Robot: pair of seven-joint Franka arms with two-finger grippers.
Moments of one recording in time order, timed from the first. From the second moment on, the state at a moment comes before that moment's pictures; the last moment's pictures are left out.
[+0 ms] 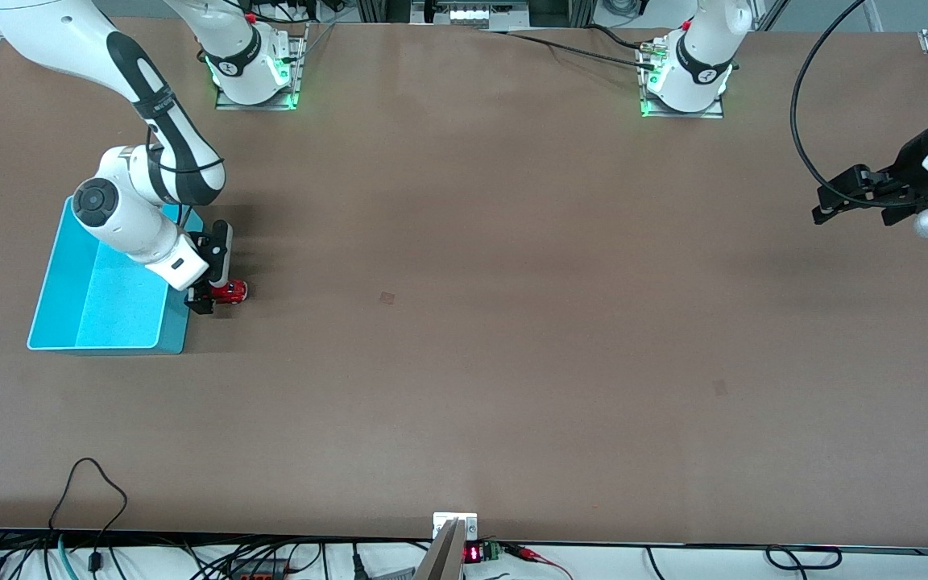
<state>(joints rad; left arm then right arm) 0.06 0.04 -0.07 -1.56 -0.05 1.61 -0.03 -0.16 0.36 0.18 -2.29 -0.04 2.69 -1.59</state>
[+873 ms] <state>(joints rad) 0.06 0.06 -0.07 -1.58 -0.05 1.61 -0.04 -0.17 0.38 0.18 -2.28 -0.04 2.70 -1.59</state>
